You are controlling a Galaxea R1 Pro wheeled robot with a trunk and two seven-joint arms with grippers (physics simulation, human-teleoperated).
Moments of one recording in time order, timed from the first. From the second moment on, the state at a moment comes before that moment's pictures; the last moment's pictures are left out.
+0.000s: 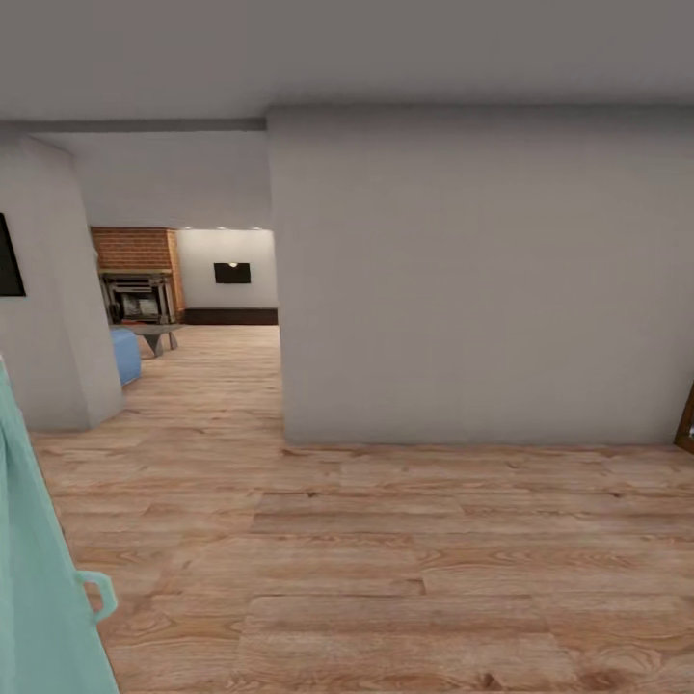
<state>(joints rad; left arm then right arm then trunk) -0.21 0.03 -0.02 0.04 0.12 -0.13 0.30 -0.26 0.02 0.00 0.08 0.07 -0.17 0.00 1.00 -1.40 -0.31</state>
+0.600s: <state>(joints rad) -0.21 0.03 -0.02 0.04 0.12 -0.13 0.30 -0.26 0.02 0.00 0.08 0.07 -0.17 0.00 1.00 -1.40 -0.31</state>
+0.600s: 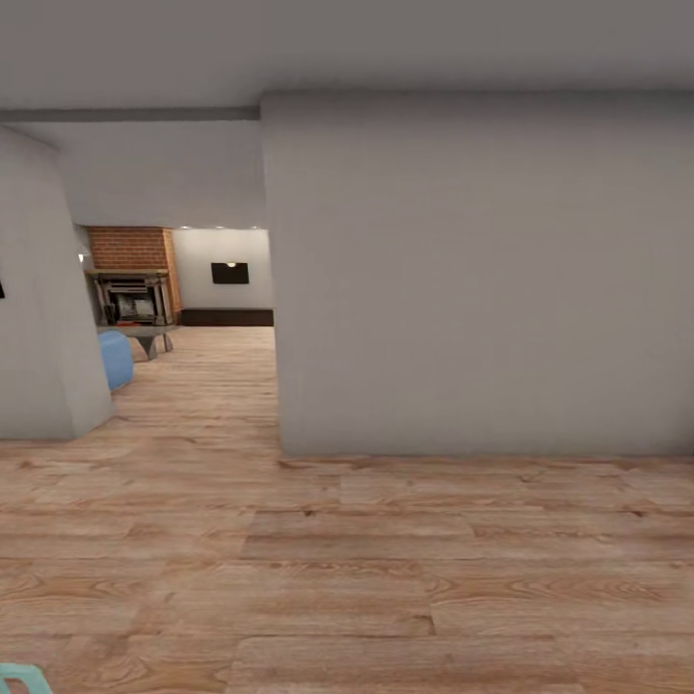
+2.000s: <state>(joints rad) -0.21 0.03 -0.02 0.04 0.12 -0.13 0.30 -0.26 0.02 0.00 0.08 0.07 -0.17 0.00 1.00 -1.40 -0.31</state>
